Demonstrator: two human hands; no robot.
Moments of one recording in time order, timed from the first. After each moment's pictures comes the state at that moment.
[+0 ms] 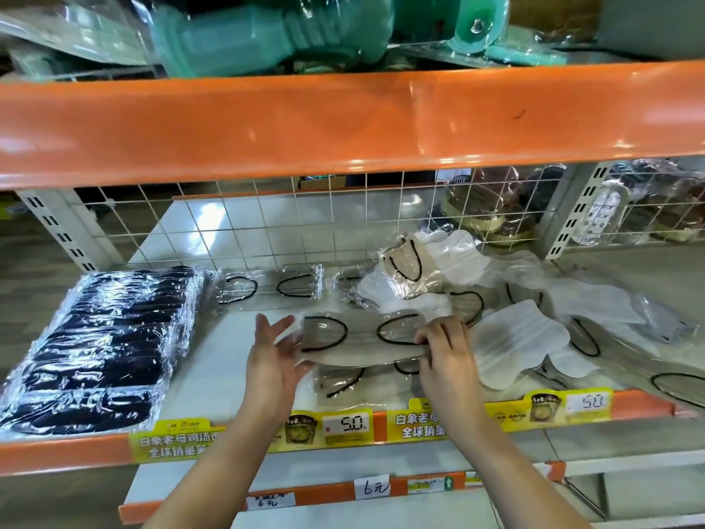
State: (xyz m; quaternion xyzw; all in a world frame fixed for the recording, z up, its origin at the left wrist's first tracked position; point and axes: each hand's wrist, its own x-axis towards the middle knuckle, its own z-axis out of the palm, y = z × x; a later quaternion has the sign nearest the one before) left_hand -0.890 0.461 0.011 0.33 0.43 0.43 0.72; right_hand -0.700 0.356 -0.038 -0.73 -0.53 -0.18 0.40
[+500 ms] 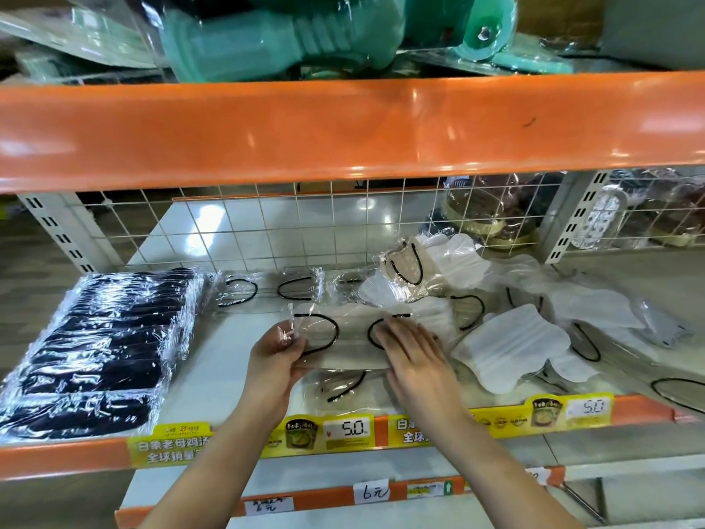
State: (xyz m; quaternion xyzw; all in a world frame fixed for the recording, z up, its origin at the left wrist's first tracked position) left_hand -0.894 0.471 0.004 0.42 0.43 0.41 0.69; right_hand -0.718 0.363 -0.037 -0.72 -0.64 -0.17 0.22
